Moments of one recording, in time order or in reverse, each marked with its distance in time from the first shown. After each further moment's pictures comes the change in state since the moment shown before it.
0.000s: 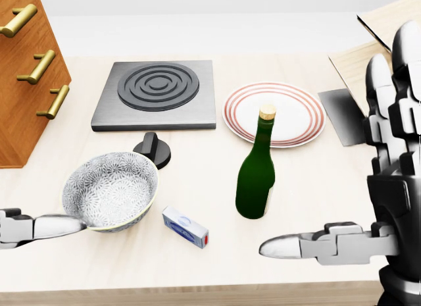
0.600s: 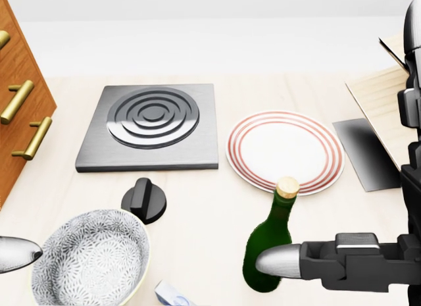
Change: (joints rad) left arm 0.001 0.032 0.098 -0.211 -0.134 0.000 0.015; right arm -0.078 0.127 0.003 -0.243 -0.298 0.000 0.205
